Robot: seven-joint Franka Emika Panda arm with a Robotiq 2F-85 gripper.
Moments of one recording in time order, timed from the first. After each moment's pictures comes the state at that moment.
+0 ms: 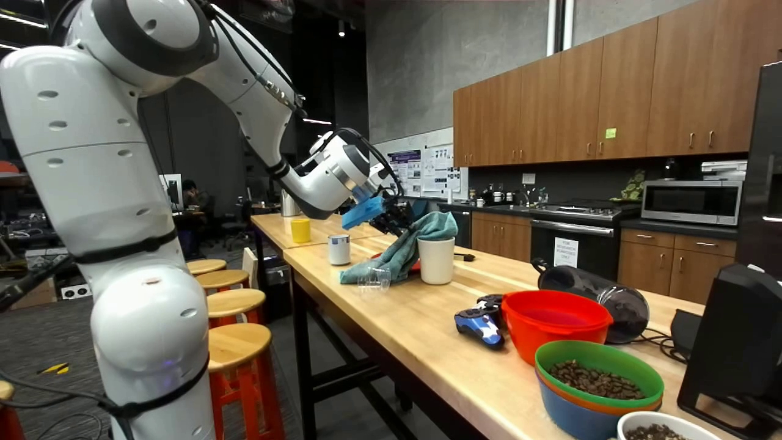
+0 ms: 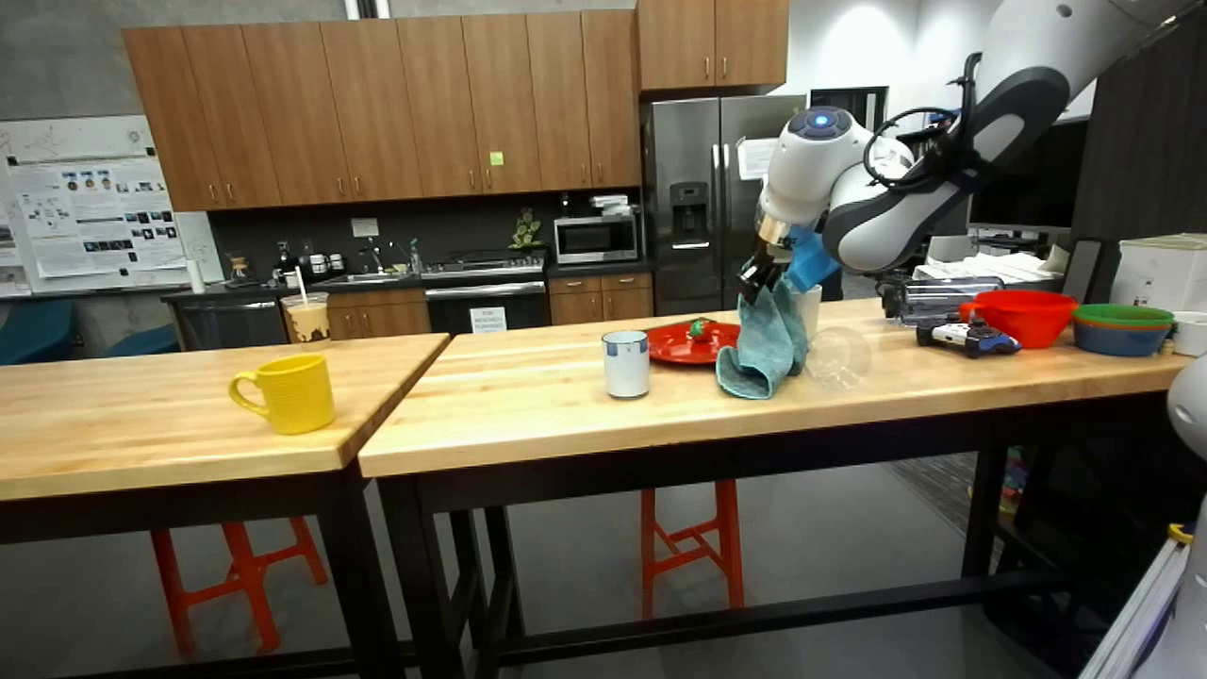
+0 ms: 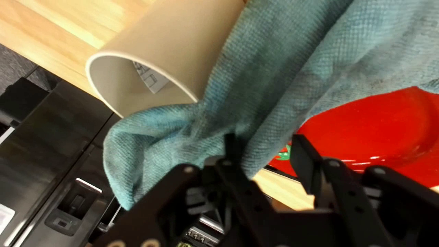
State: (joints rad) arm -0.34 -0.19 0.25 -2.36 -0.86 2.76 0.62
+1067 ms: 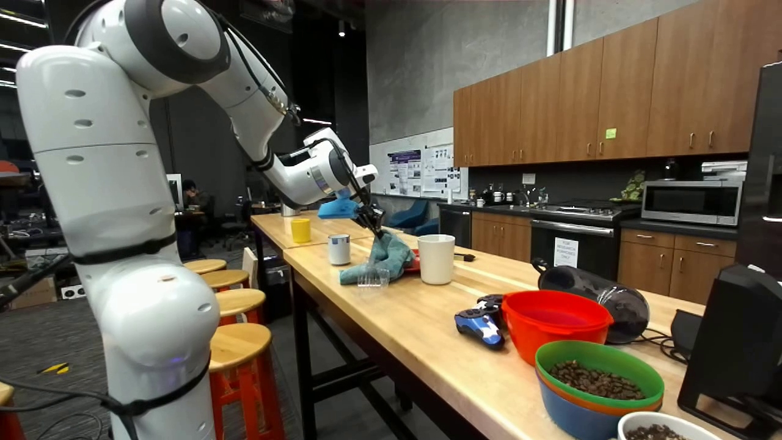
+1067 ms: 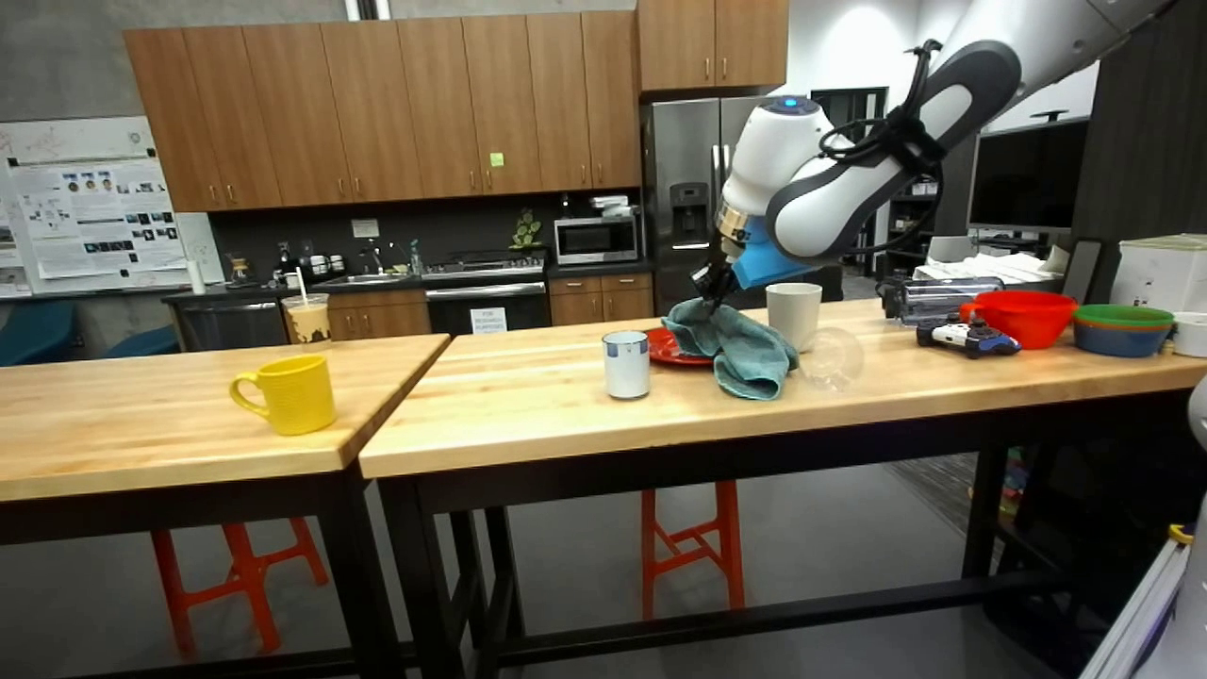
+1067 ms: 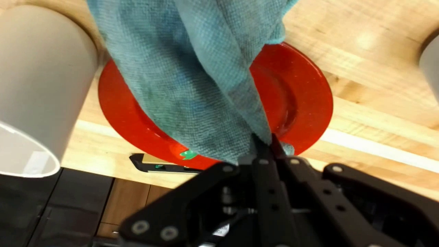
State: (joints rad) arm -0.21 -0.14 0.28 -2.32 -0.43 2.74 0.58
